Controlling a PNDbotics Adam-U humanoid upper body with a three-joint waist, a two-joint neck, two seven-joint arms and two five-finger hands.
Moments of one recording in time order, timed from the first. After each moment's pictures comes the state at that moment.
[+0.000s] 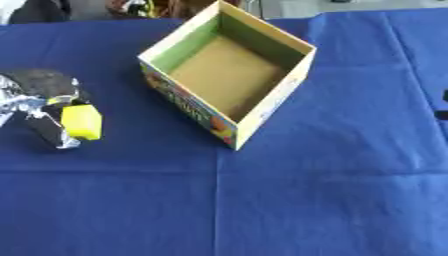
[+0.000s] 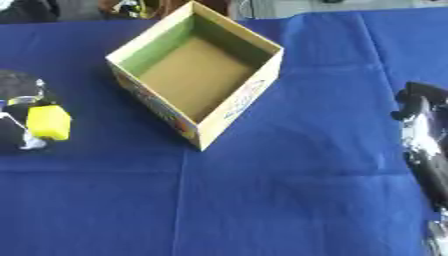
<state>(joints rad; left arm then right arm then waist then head) -0.67 0.88 -0.29 -1.40 -0.90 -0.20 -0.61 -0.18 -0.22 -0.01 -1.99 0.14 -0.10 -0.19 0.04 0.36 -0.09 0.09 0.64</state>
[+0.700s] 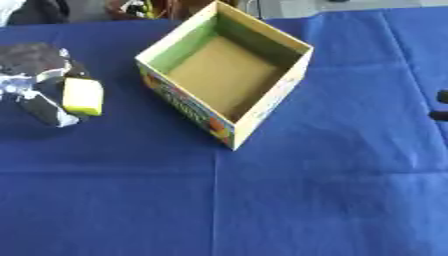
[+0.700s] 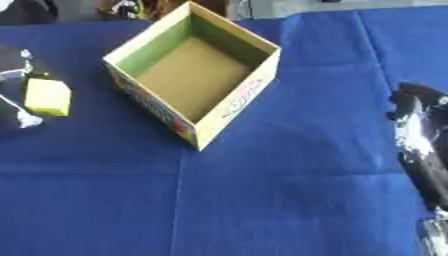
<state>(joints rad) -0.71 0.88 -0.22 -1.50 -0.80 -0.12 -0.52 -0.17 -0.22 -0.01 -1.99 0.14 -0.09 -0.19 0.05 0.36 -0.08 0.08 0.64</state>
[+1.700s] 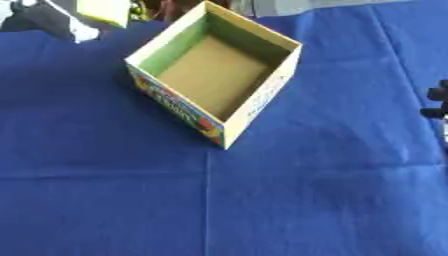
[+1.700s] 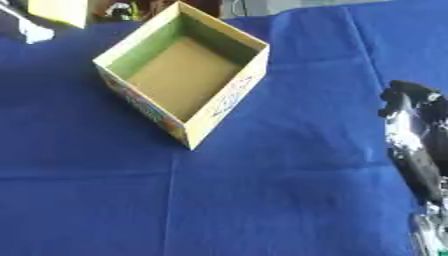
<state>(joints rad) -1.01 0.76 -0.21 -1.50 -0.78 -0.14 -0.52 -0.16 -0.23 -0.01 -1.99 0.14 -0.10 -0.19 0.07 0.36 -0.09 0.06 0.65</state>
